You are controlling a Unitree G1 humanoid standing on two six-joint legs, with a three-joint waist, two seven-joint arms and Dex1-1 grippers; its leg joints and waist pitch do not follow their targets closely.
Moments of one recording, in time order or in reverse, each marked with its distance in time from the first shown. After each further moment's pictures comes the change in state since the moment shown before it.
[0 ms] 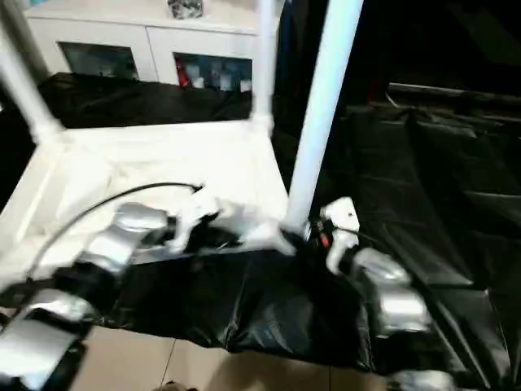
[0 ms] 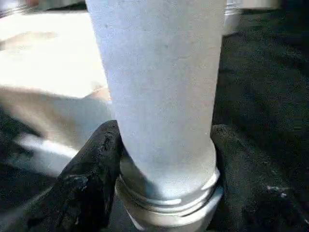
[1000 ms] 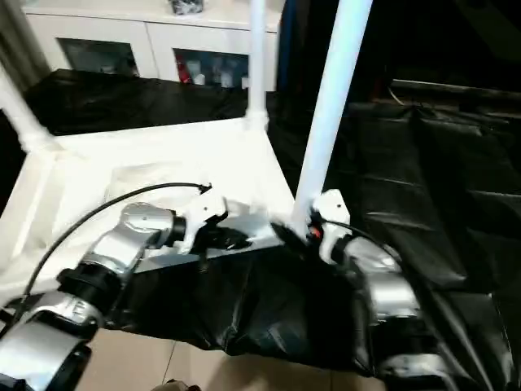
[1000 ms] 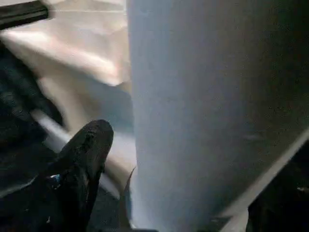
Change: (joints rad) left arm 0.027 0.076 -0.034 -0.062 -0.021 -0.046 -0.198; right arm -0.044 -0.177 0.115 0.015 -0.019 -0.014 0.350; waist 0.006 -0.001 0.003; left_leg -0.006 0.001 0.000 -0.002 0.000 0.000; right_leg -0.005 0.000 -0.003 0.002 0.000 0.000
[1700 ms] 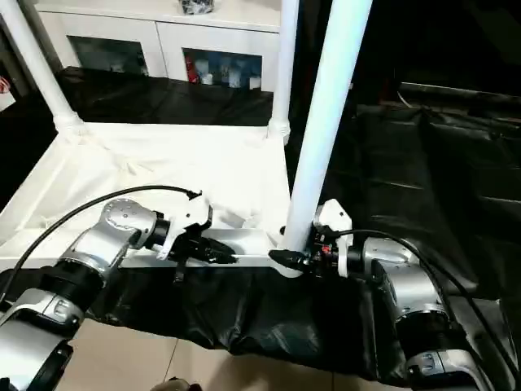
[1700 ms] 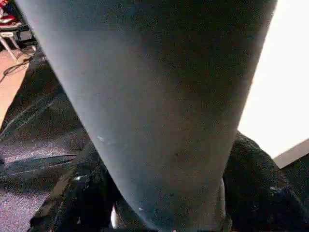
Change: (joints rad) left arm 0.003 0.068 -0.026 -0.009 -0.024 -0.015 -0.158; right arm -0.010 -0.078 0.055 -0.007 0.059 0.047 0.299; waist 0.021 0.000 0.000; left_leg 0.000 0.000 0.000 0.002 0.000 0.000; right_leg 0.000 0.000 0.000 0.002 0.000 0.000
